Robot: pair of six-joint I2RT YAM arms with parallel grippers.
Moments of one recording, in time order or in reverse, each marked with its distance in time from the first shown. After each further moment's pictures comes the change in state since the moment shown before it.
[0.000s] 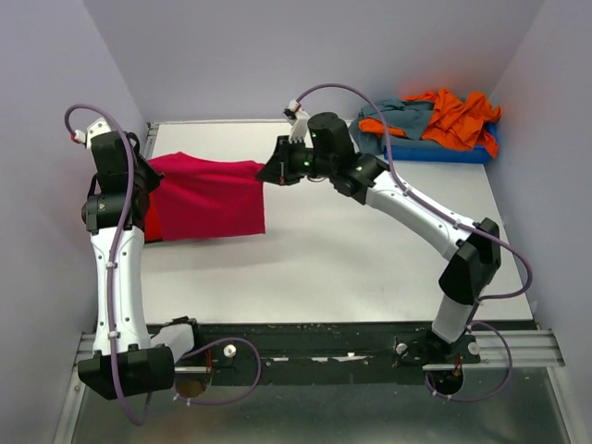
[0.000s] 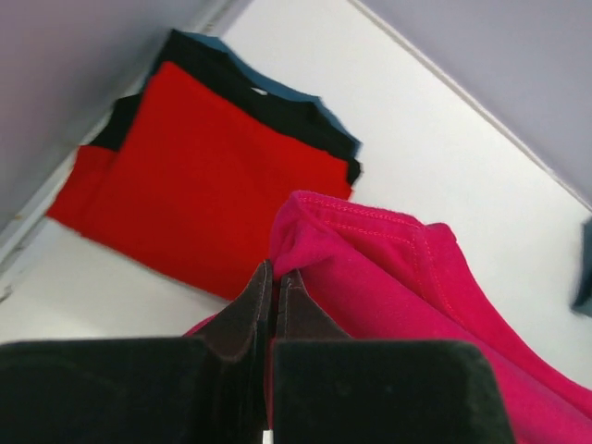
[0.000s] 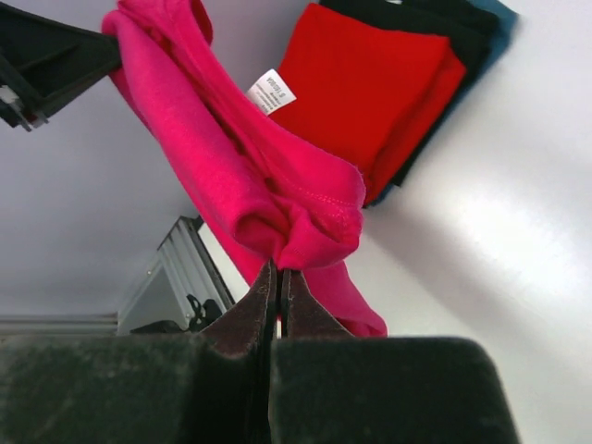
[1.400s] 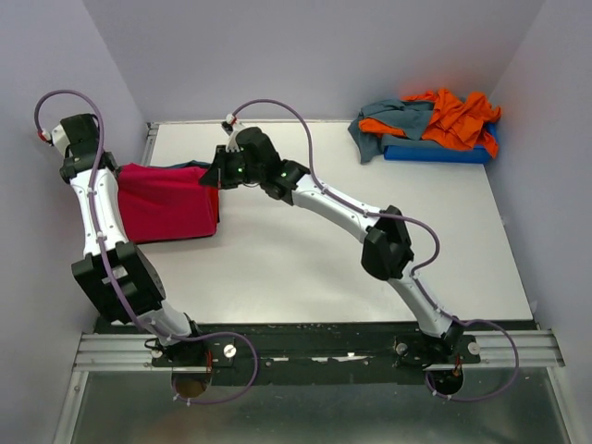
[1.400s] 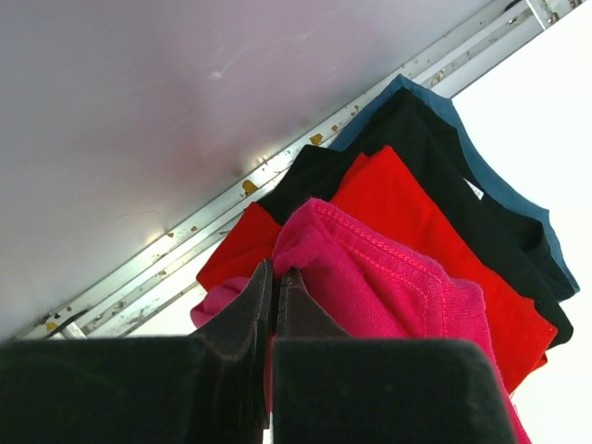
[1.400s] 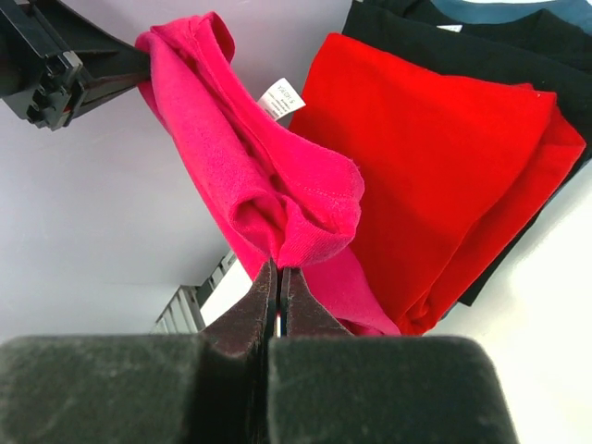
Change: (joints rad) left arm 0.303 0.453 0.189 0.003 -0.191 0.084; right arm 0.163 0.627 0.635 0.058 0.109 0.121
